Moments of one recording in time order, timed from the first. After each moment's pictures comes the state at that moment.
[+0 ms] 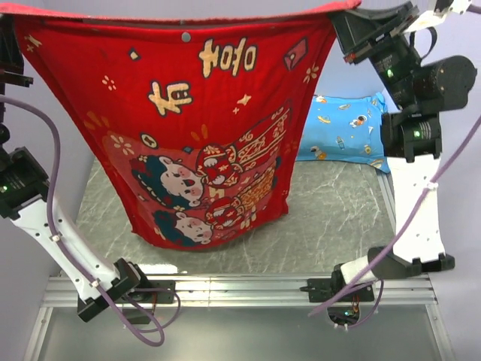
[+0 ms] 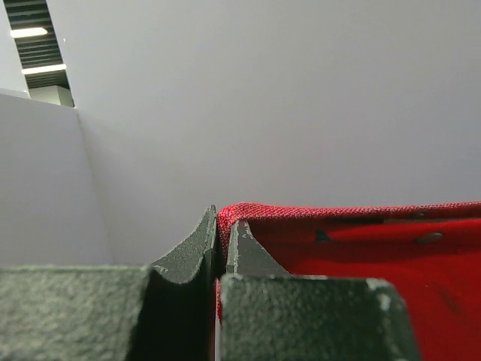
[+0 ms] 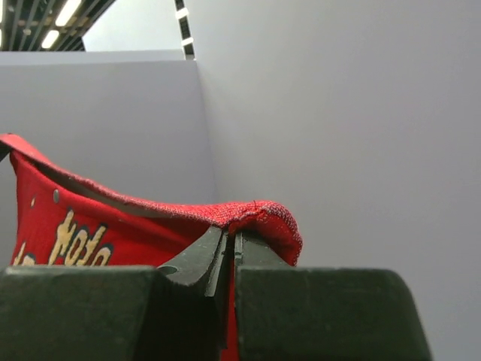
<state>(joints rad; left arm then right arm) 0.71 1.20 2.01 0.20 0.64 -0.53 0.15 1.44 2.13 0.05 -0.49 0.52</state>
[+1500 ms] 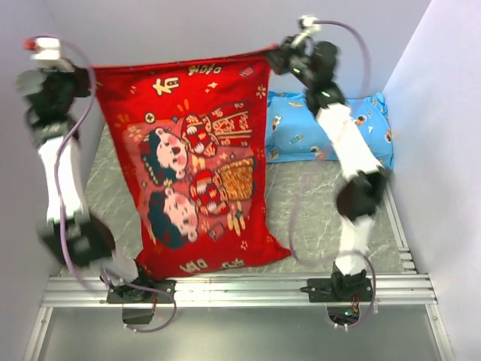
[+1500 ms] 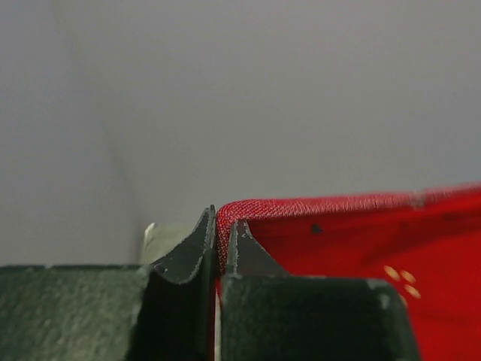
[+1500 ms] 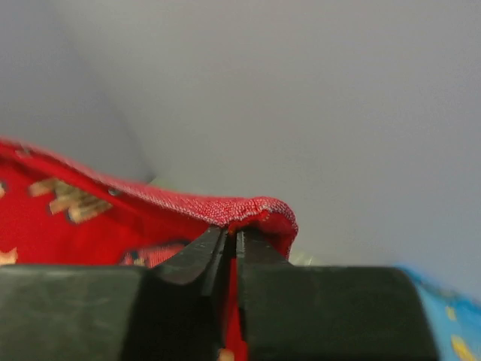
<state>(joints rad) 0.41 1.50 1.62 0.05 0.46 -0.09 0.25 1.95 2.07 0.03 -0.38 0.28</state>
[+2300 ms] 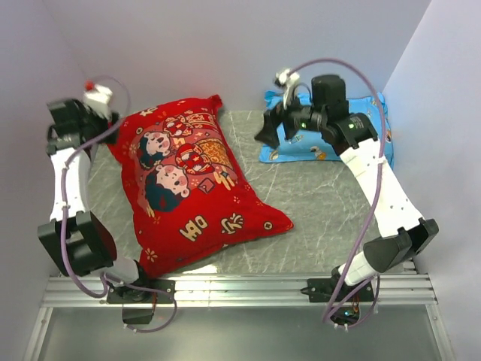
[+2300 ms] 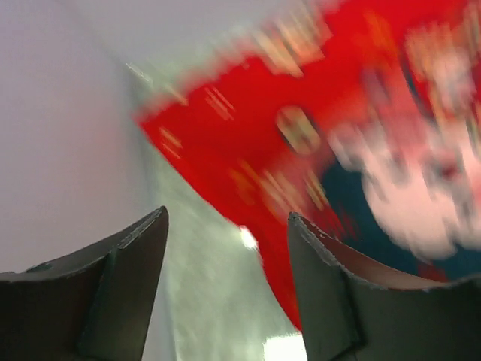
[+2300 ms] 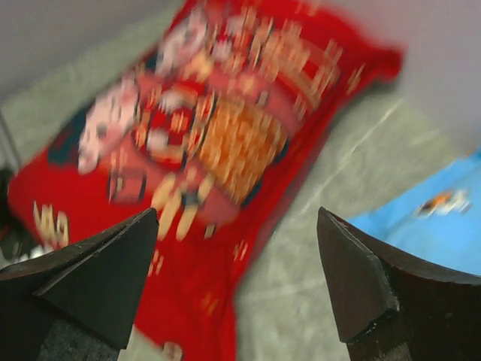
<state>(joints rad) 0.37 1.52 1.51 -0.42 0.37 0.39 0.40 1.53 1.85 -0.71 -0.54 -0.14</state>
